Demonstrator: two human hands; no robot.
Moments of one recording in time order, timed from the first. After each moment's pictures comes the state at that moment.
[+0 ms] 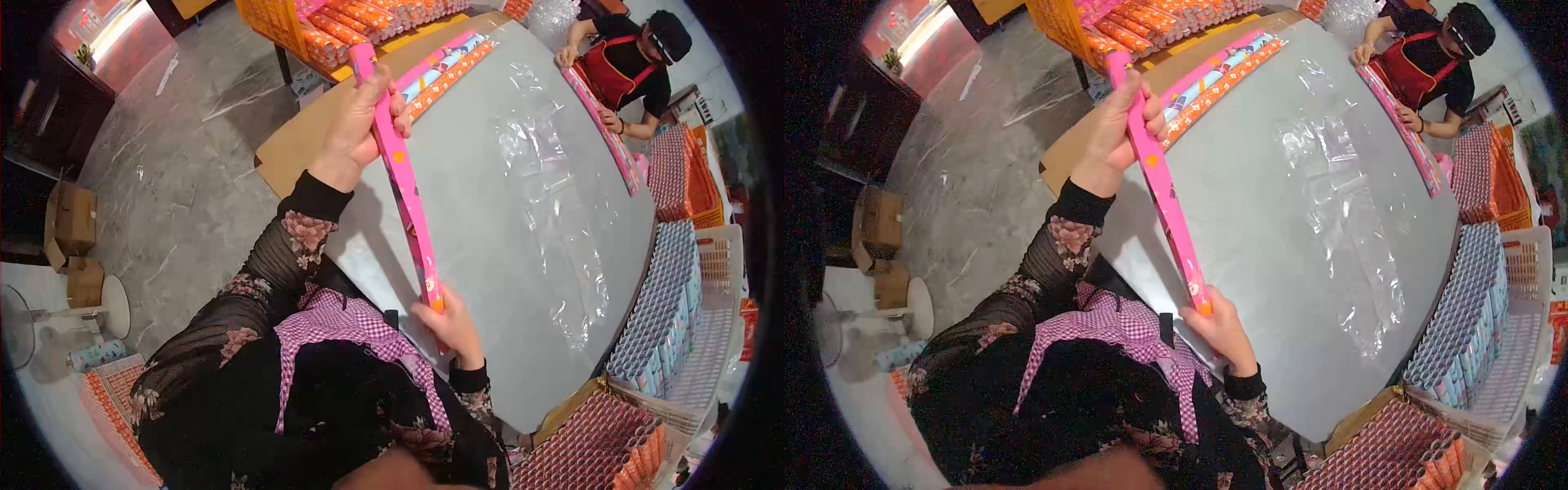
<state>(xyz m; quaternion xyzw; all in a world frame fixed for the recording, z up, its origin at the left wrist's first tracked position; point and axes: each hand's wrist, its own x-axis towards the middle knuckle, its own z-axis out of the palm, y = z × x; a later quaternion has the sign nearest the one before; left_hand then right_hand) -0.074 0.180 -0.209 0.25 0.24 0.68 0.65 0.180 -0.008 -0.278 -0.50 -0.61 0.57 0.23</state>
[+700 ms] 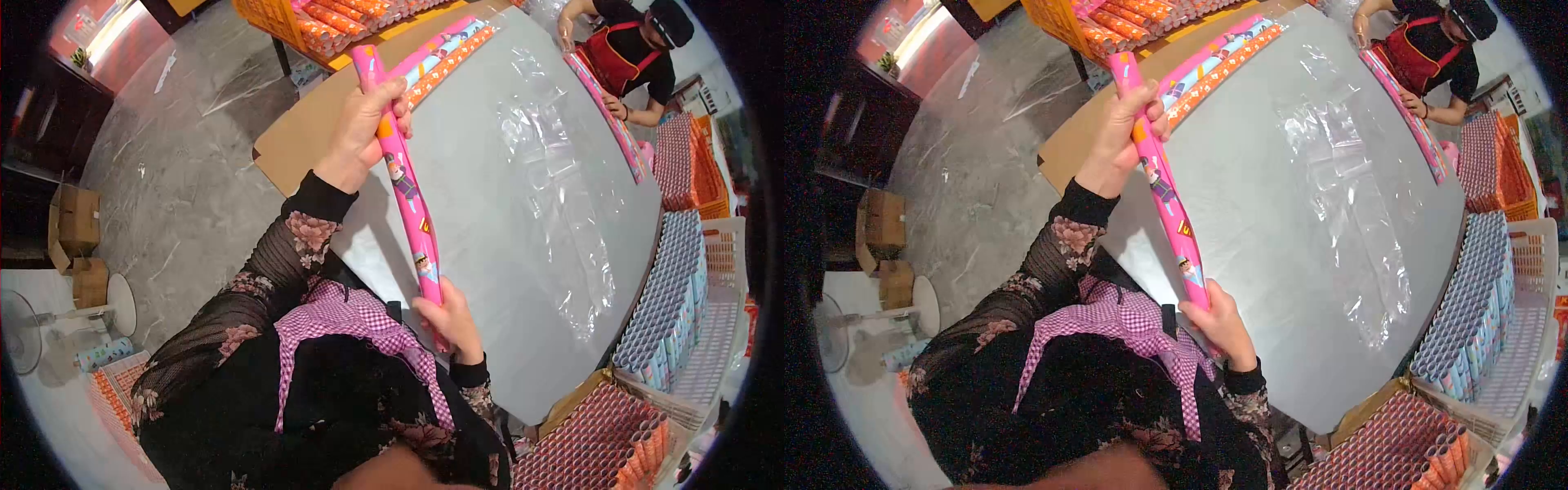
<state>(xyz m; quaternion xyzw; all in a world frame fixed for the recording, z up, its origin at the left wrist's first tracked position) -0.064 0.174 -0.227 0.27 0.26 0.66 0.65 0.179 -0.015 -0.279 -0.51 -0.51 0.65 0.22</state>
